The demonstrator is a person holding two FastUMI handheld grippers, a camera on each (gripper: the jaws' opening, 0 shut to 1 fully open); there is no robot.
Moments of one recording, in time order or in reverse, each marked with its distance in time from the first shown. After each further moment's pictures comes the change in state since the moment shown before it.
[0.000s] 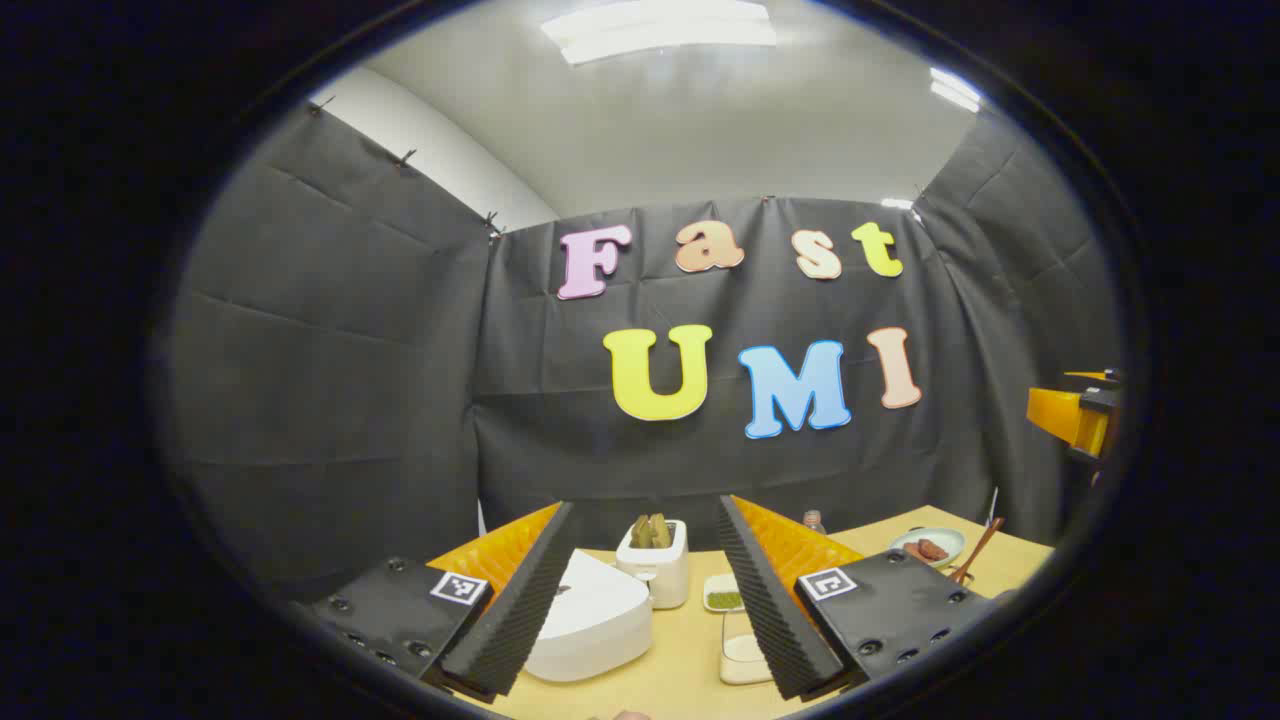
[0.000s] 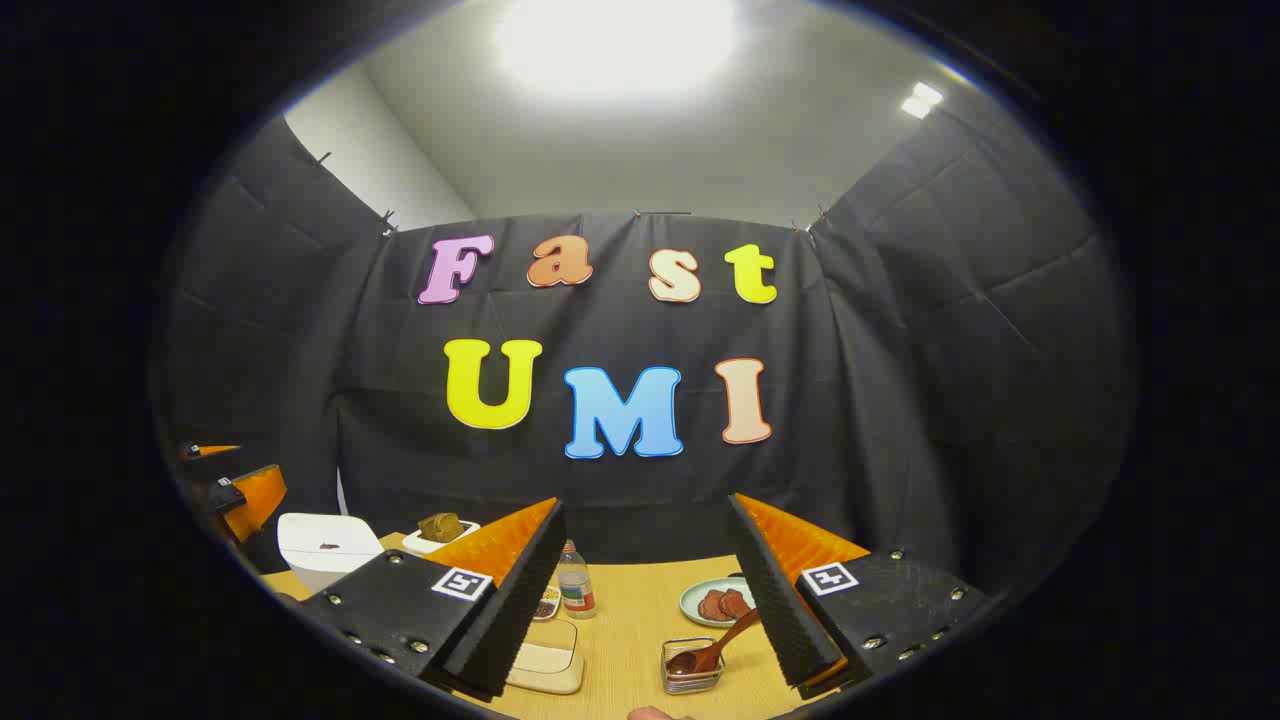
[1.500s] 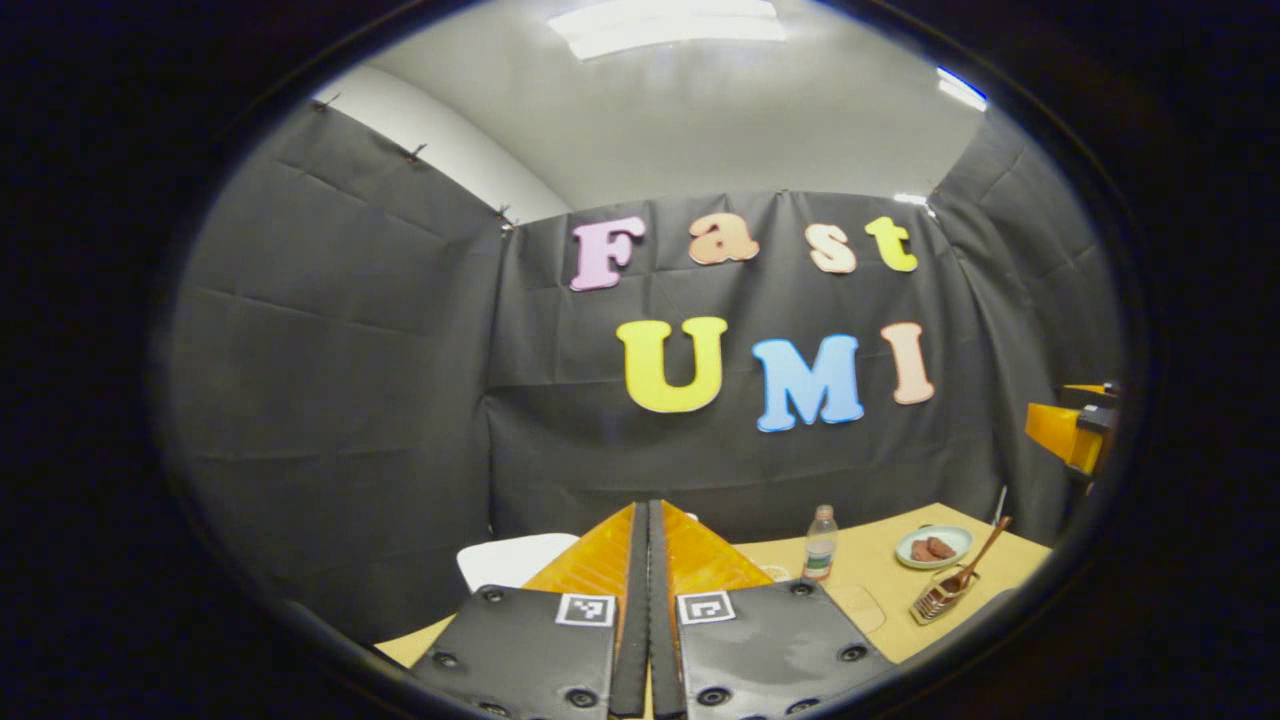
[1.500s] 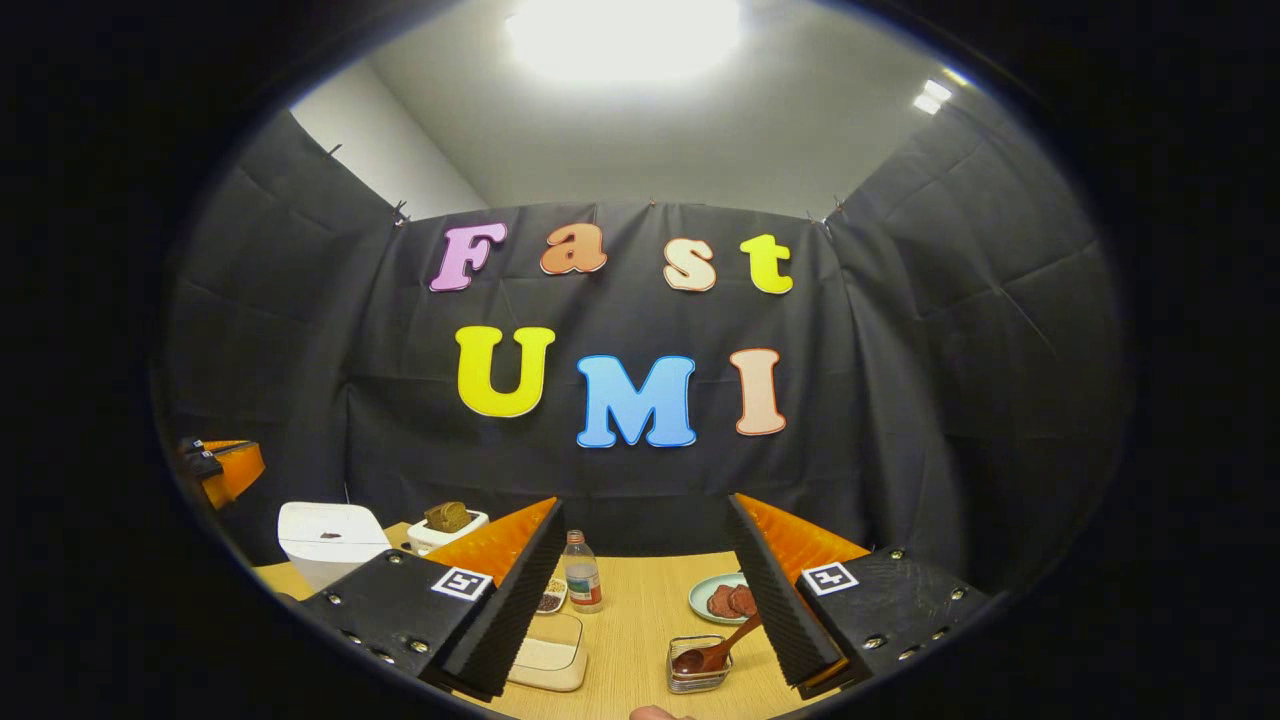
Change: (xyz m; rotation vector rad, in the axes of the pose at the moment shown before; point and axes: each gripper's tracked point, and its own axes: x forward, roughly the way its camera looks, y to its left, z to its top) left arm 0.002 0.027 -0.007 -0.009 0.006 0.086; right arm 0.010 0.010 -0.009 -0.020 0.025 0.040
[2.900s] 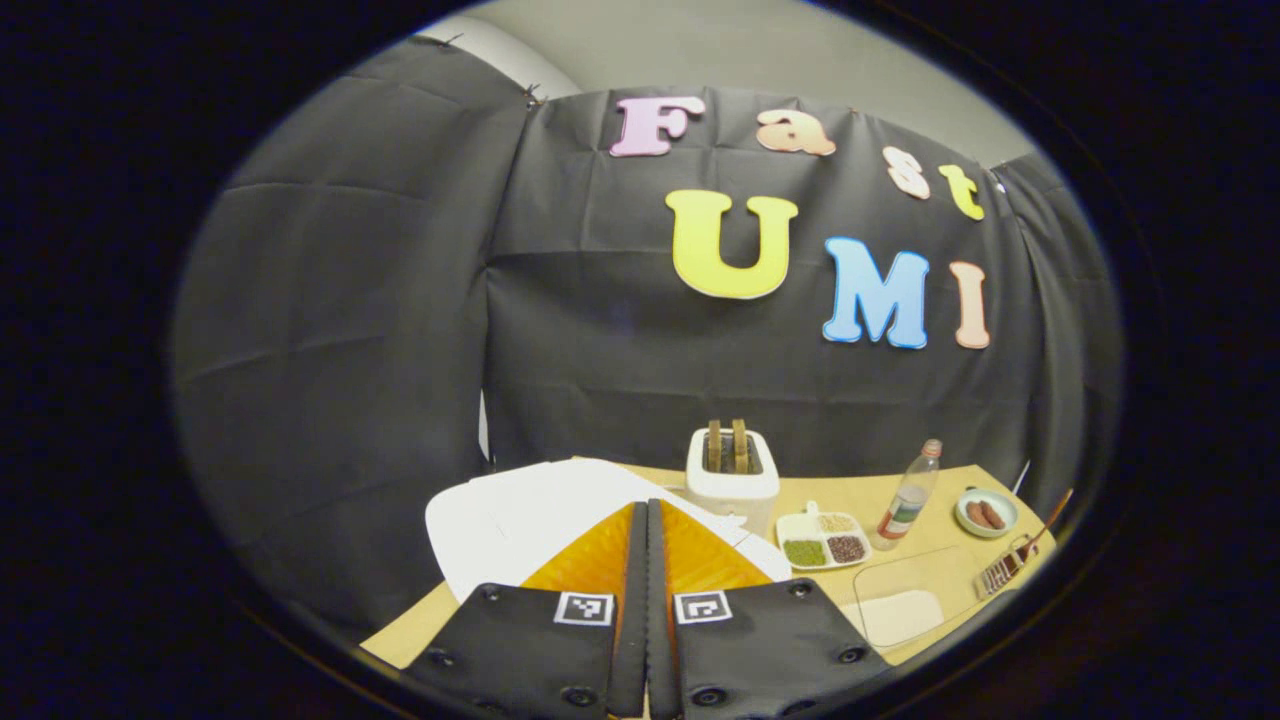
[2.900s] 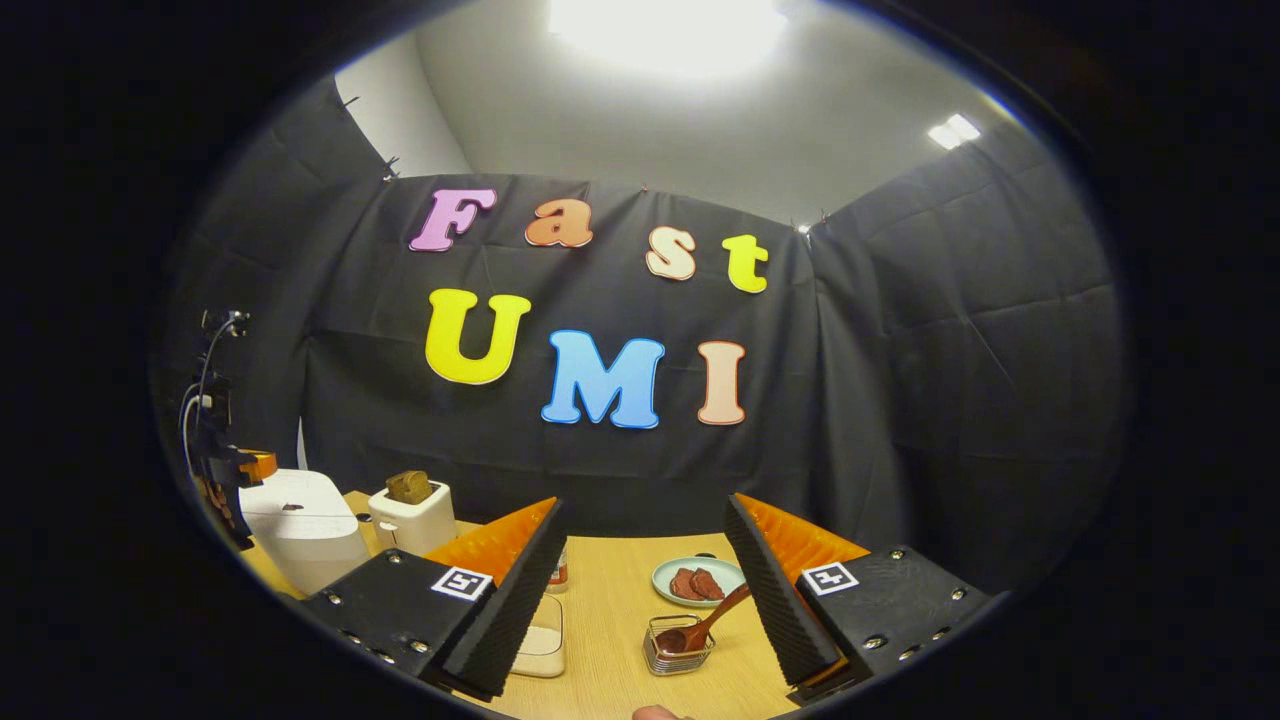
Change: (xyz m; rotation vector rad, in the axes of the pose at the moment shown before) left arm 0.173 0.099 -0.181 -0.100 0.367 -0.067; right arm -0.022 0.030 -0.021 -0.099 0.067 -0.173
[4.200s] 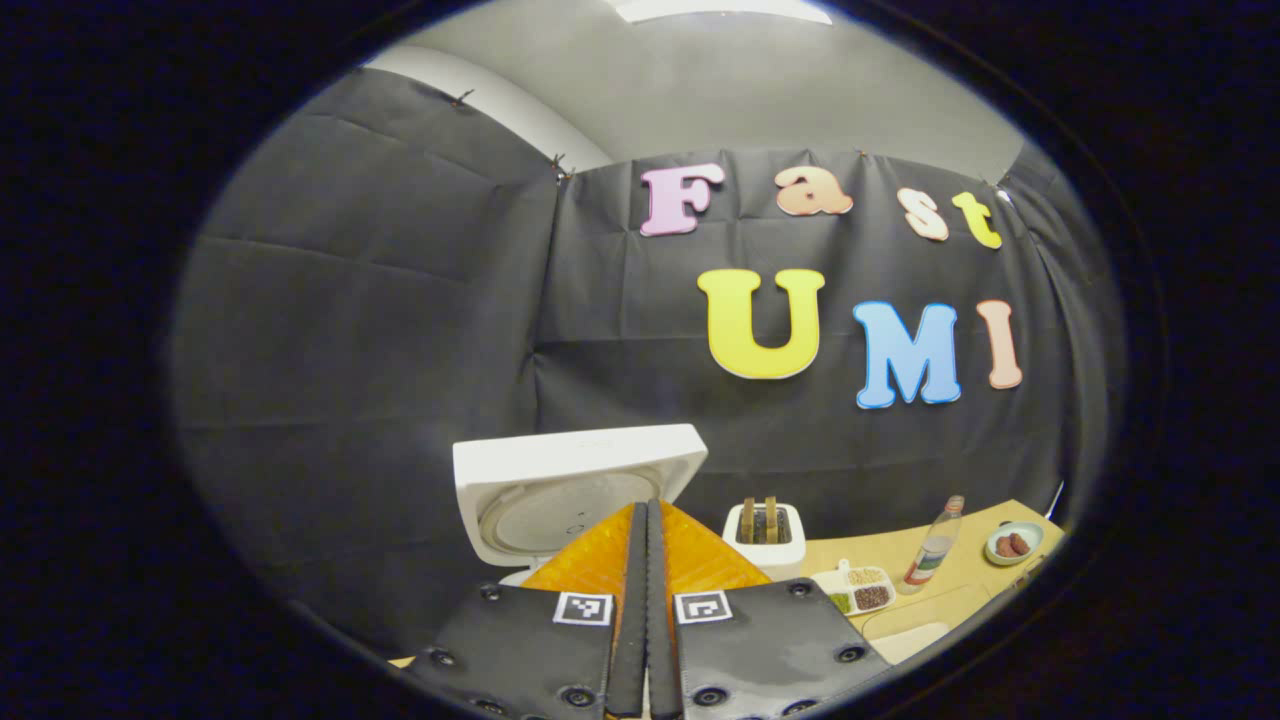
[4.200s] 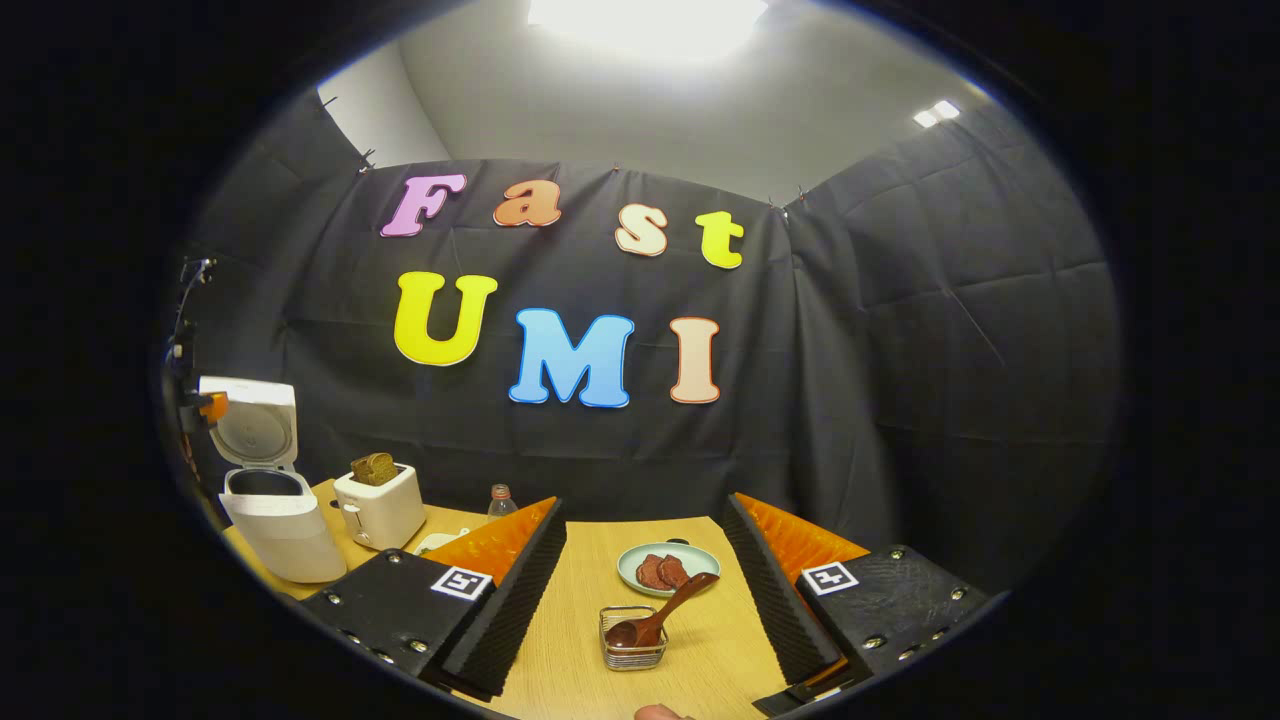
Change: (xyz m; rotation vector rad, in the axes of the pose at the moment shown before) left arm -0.072 -0.008 0.102 0.048 -0.297 0.145; right arm 0.034 -0.074 -0.033 0.027 0.038 -0.005
